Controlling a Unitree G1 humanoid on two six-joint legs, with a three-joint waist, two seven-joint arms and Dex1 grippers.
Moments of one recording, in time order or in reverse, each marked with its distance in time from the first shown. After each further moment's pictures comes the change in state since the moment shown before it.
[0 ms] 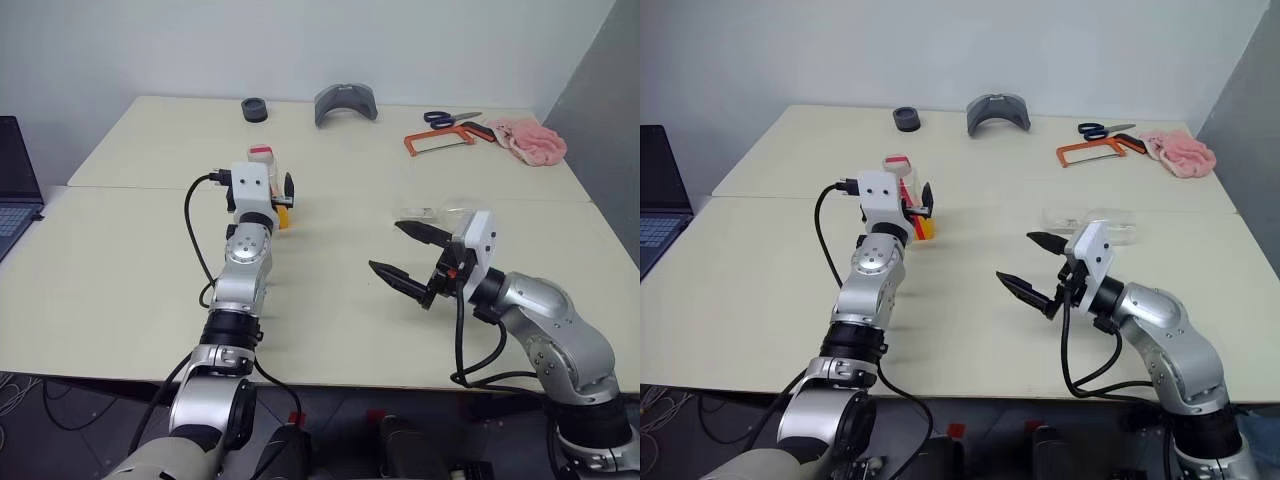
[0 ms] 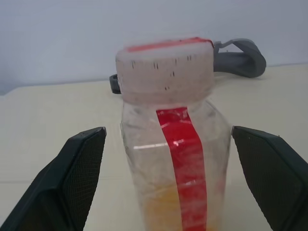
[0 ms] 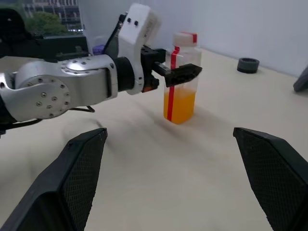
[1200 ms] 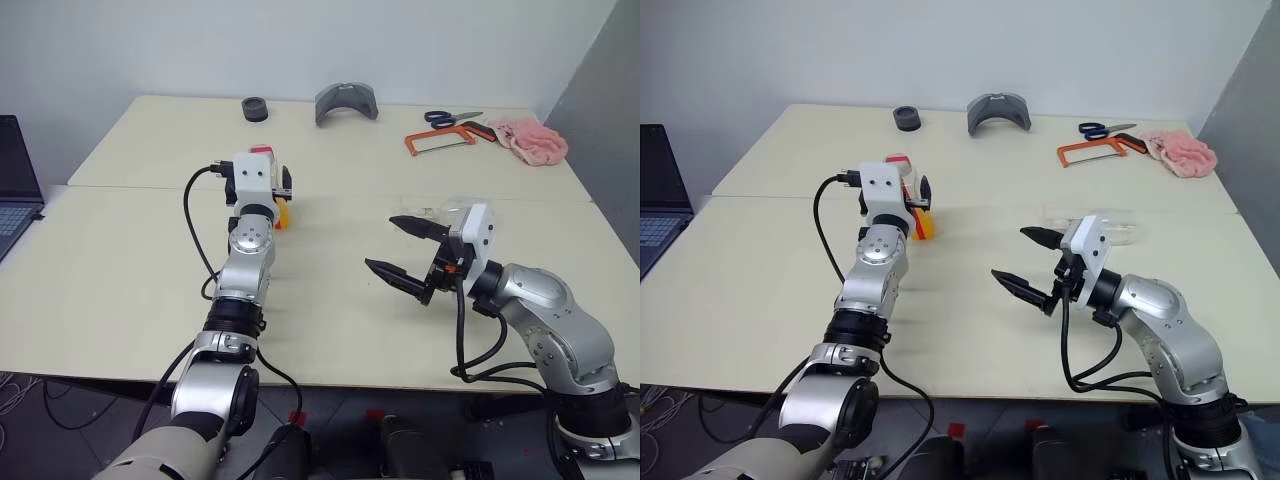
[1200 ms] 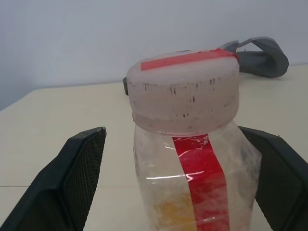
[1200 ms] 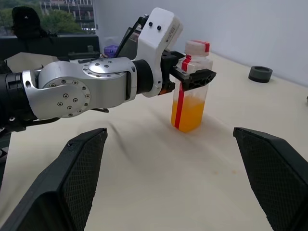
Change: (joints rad) left arm -0.056 0.002 -0.002 0.083 0.028 -0.006 0.060; right arm -0.023 -0.013 0.011 0.021 0.001 0.004 0.028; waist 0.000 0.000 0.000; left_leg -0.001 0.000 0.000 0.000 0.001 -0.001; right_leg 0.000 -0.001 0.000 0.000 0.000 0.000
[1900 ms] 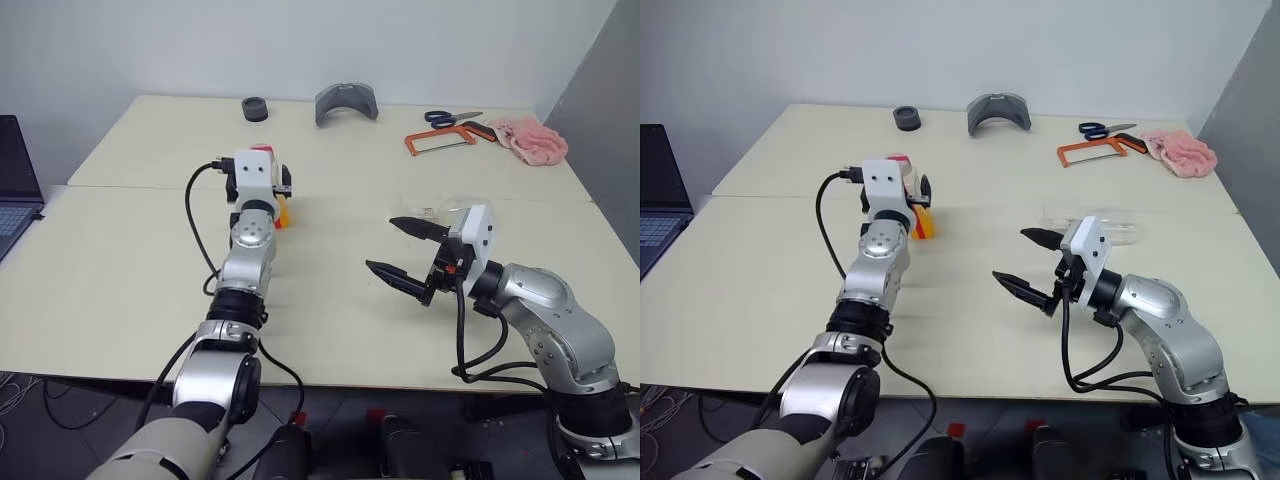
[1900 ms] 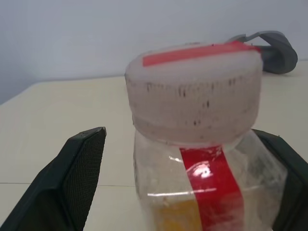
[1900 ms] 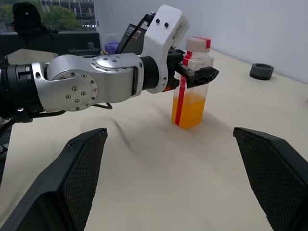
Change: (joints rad) left arm -0.064 -0.002 0.020 0.101 -0.001 -0.023 0.012; right arm -0.002 -0.004 0.000 0.009 -0.009 0.000 0.011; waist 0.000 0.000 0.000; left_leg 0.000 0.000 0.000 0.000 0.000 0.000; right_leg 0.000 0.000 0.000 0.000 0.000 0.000
